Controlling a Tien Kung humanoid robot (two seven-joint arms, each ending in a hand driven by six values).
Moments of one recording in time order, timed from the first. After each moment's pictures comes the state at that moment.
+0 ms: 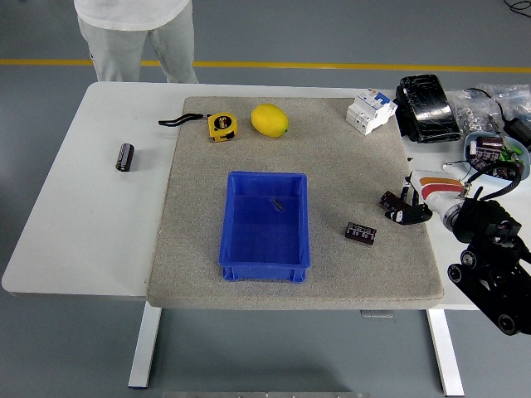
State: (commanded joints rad) left arm -0.15 0.11 -1.02 -0.19 1.48 0.03 0.18; right arm 0.53 -0.28 0.81 1.01 -2.06 -0.08 -0.31
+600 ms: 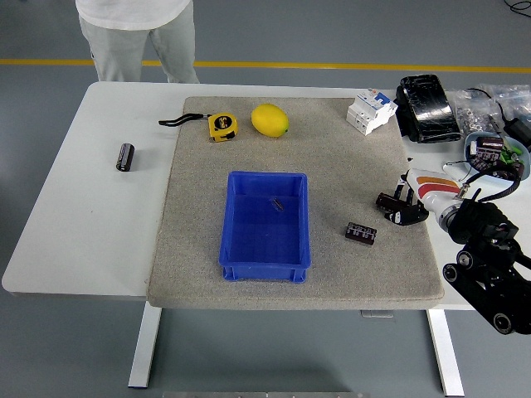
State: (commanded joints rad) left arm -0.15 0.11 -1.01 -0.19 1.47 0.03 0.18; right arm 0.53 -0.27 0.81 1.02 -2.01 -0.12 -0.31
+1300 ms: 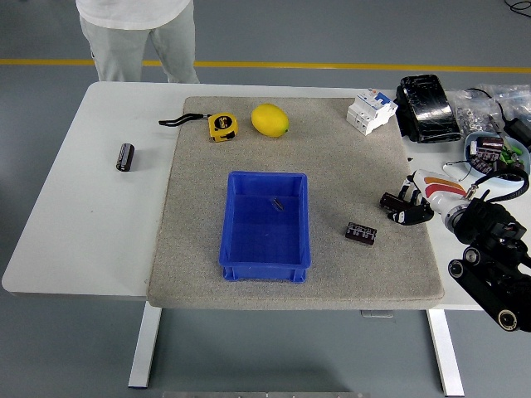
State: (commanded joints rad) left arm -0.14 0.11 -1.02 -0.19 1.50 0.02 0.19; right arm 0.51 -0.27 0.86 1.02 -1.91 -0.11 -0.31
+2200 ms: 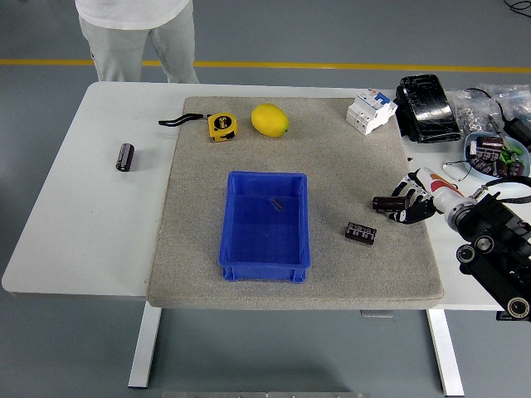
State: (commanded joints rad) left arm -0.15 0.11 -1.02 -0.19 1.51 0.02 0.19; right arm 0.50 -0.27 0.92 1.05 -1.65 -0.09 -0.33
